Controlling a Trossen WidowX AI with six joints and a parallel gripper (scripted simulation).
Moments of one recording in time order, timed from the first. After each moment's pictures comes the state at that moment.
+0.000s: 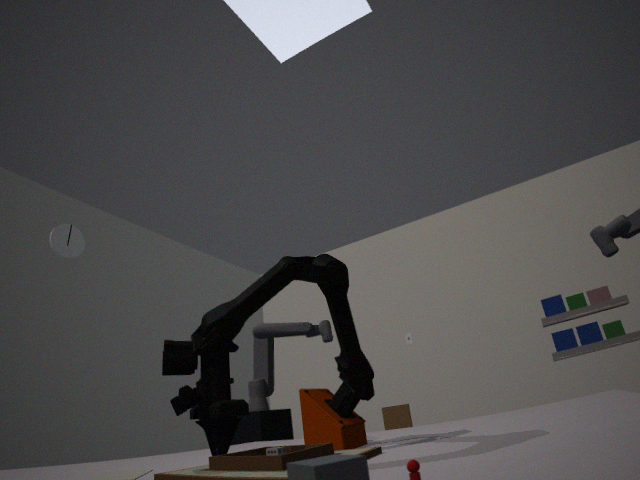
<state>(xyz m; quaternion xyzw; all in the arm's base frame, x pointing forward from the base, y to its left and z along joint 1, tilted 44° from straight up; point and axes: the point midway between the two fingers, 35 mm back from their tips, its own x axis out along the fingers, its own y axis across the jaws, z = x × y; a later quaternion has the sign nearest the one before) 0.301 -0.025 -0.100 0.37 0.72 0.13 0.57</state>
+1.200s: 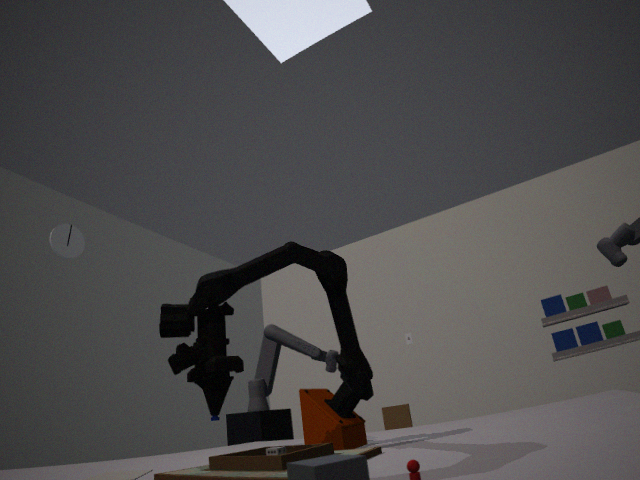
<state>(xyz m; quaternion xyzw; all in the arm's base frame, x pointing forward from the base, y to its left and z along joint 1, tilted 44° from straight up) 0.310 -0.081 -0.046 0.37 0.73 0.13 0.57</state>
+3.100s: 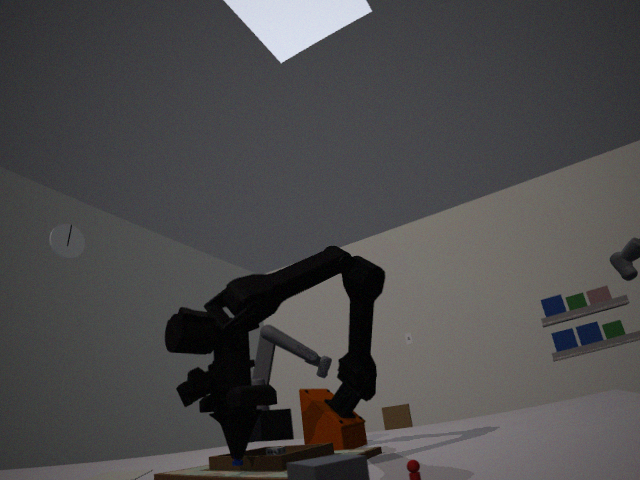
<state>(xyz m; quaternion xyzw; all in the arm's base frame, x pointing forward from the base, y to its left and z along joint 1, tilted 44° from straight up) 0.382 0.075 -0.001 0.37 0.72 0.14 0.57</state>
